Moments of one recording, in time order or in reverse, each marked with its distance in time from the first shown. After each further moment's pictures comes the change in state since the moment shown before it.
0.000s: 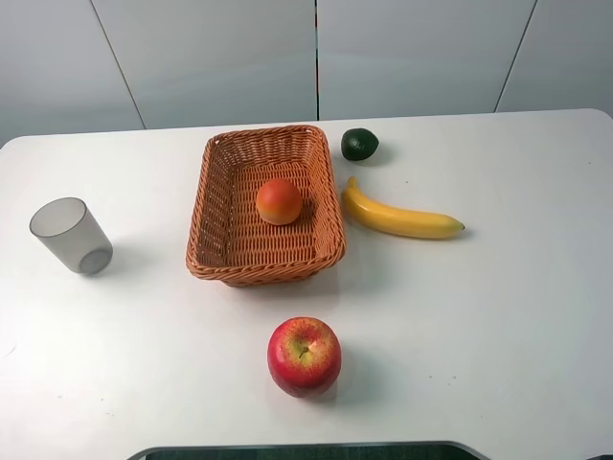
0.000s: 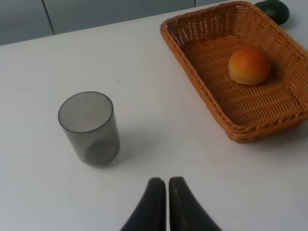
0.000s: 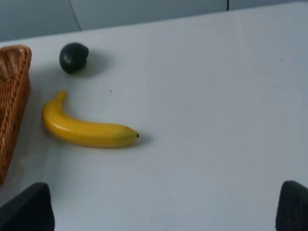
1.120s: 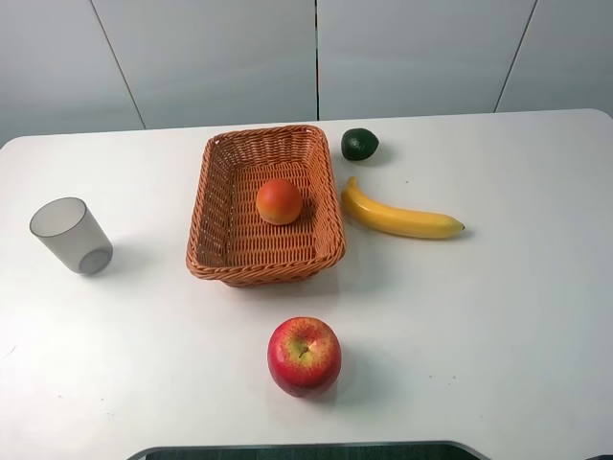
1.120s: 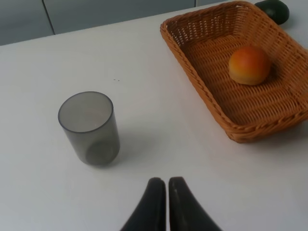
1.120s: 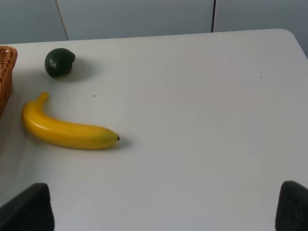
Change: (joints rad) left arm 0.000 0.000 0.000 0.000 0.000 0.000; right arm 0.000 -0.149 0.076 -0.048 0.015 -0.051
